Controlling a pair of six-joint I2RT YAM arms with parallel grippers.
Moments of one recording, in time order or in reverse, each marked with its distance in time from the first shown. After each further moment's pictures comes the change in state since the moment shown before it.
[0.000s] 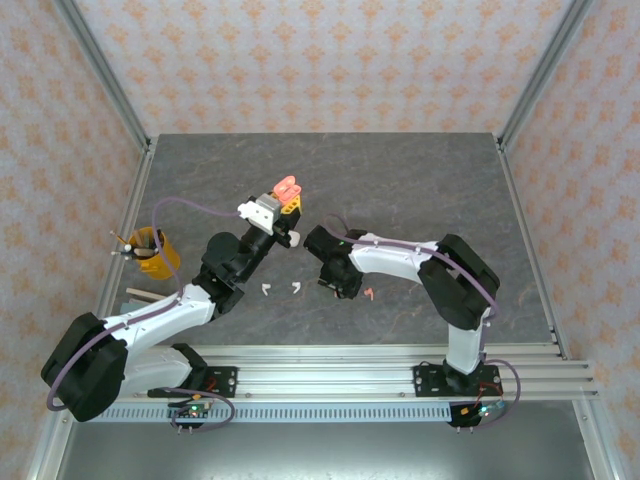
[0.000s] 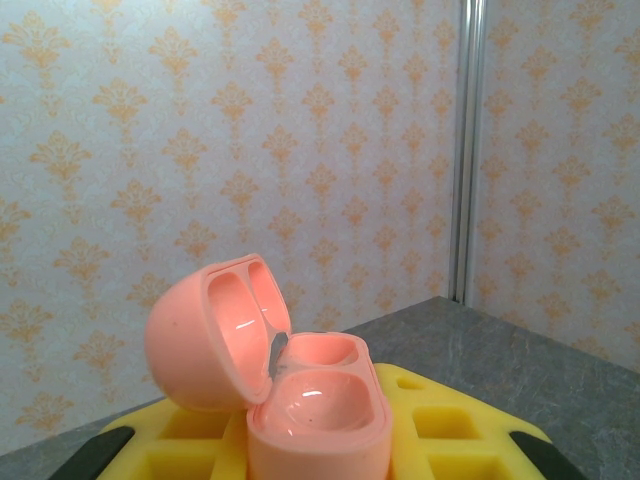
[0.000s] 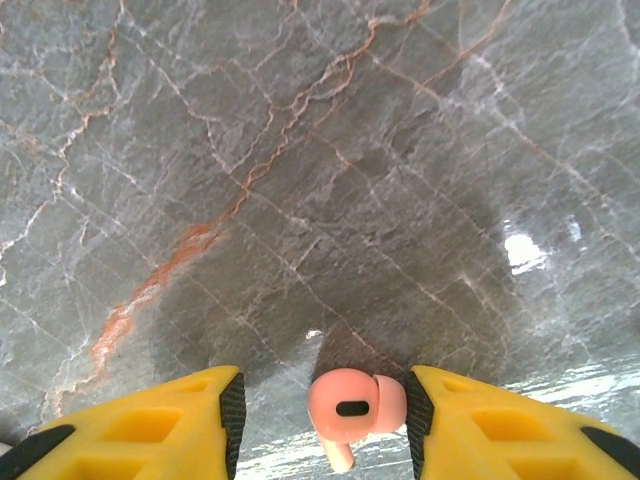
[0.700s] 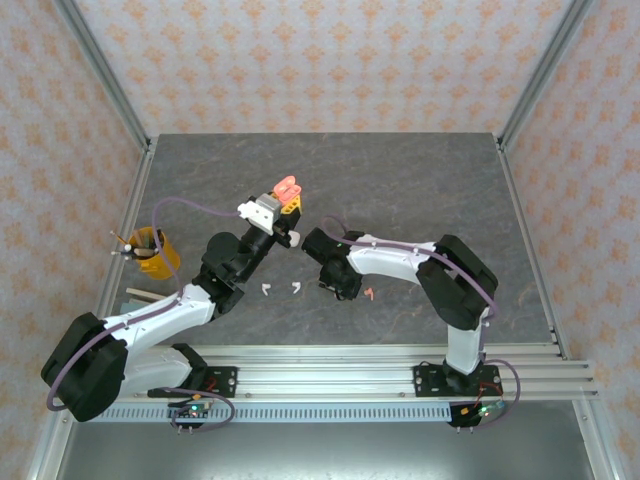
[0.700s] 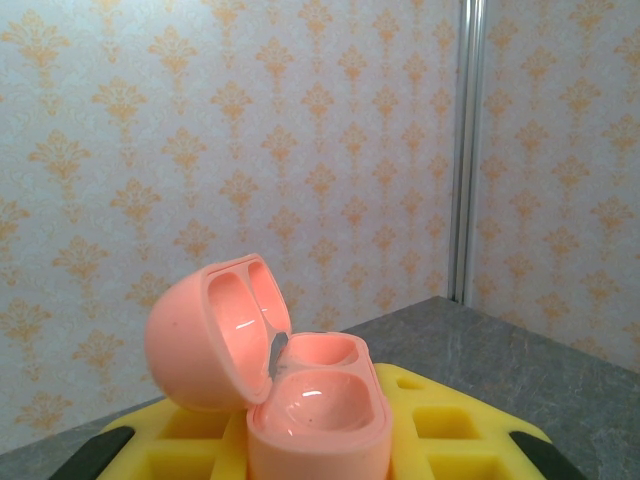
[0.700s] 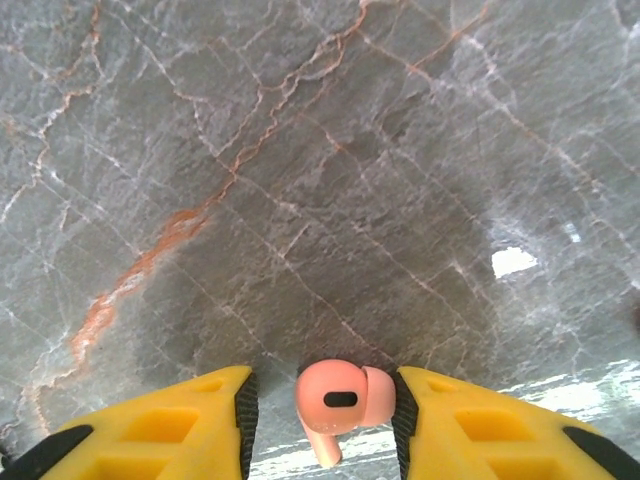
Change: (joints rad) left arm 0.000 0.000 0.000 -0.001 0.001 -0.002; right arm 0.013 0.010 0.008 -0.020 0.020 -0.001
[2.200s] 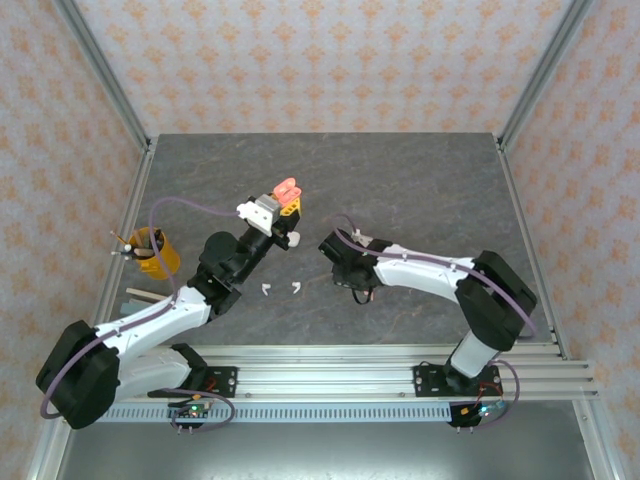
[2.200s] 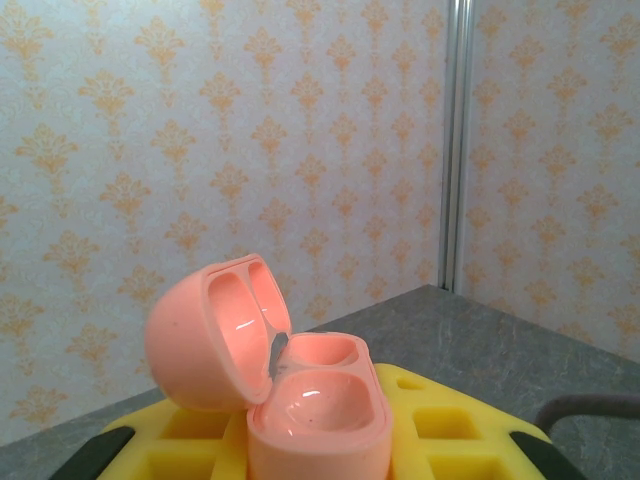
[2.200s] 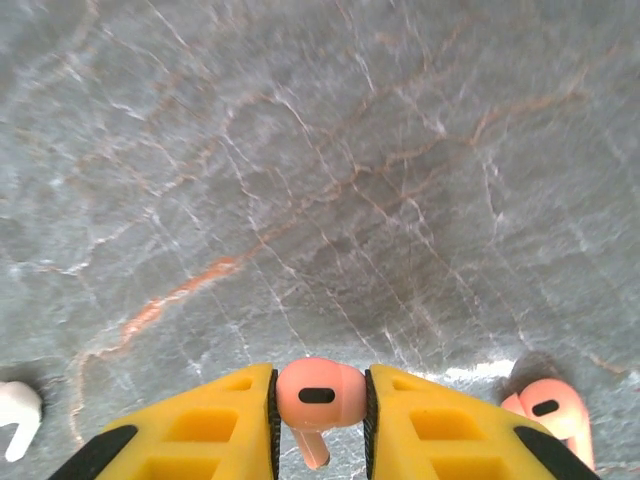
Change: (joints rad) left arm 0.000 -0.050 0.008 -0.087 0.023 0.000; right arm -0.016 -0.246 -0.201 0.183 0.155 -0.254
